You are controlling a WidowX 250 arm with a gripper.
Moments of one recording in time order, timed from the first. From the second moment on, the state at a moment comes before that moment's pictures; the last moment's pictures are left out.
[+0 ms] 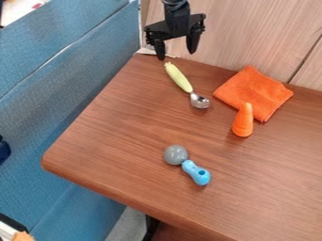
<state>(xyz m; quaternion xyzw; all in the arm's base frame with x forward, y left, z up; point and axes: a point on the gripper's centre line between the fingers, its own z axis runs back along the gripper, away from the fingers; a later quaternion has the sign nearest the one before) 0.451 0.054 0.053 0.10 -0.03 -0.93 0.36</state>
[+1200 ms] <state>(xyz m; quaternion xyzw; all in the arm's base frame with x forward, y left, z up) 0.368 -0.076 0.055 0.12 -0.10 -0.98 0.16</state>
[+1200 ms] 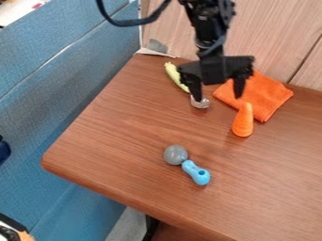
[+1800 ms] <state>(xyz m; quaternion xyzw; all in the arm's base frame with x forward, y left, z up) 0.382 -0.110 0.027 0.09 -0.08 -0.99 0.09</state>
